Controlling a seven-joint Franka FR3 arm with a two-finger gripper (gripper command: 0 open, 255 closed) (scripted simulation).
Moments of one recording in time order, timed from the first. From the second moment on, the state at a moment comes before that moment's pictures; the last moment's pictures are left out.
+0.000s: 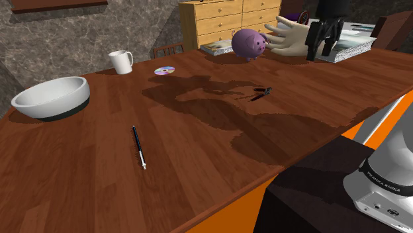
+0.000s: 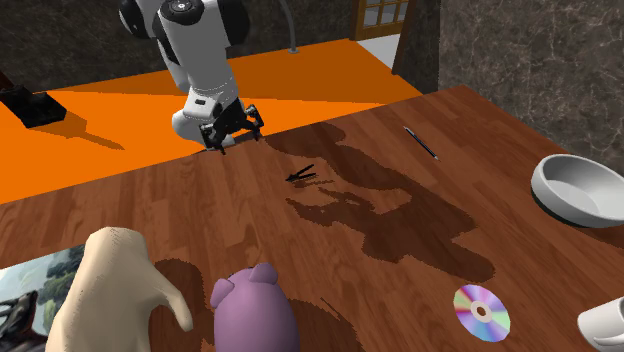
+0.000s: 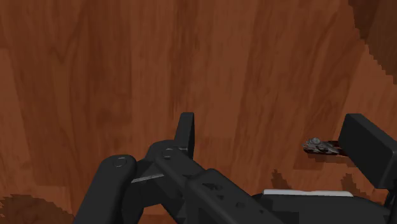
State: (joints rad) arm 0.01 -0.75 -0.07 -2.36 0.06 1.53 0.07
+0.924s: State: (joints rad) arm -0.32 -0.65 0.51 -2.38 0.29 1.80 1.40
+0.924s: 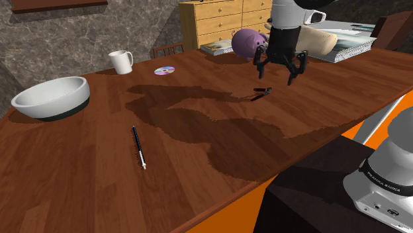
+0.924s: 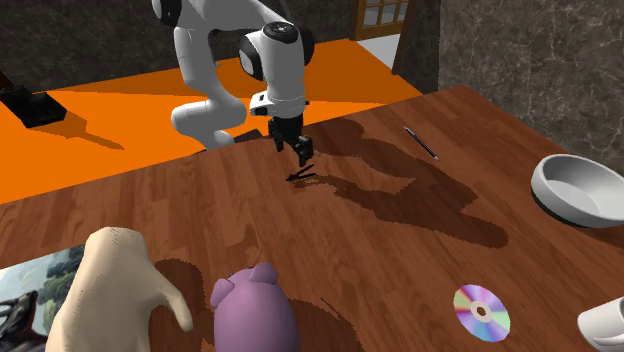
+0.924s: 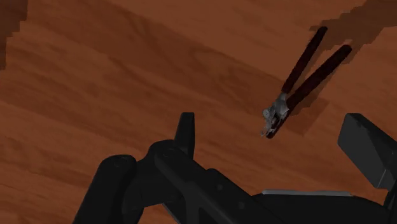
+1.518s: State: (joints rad) arm -0.43 -0.54 0.65 -2.39 0.29 1.93 1.70
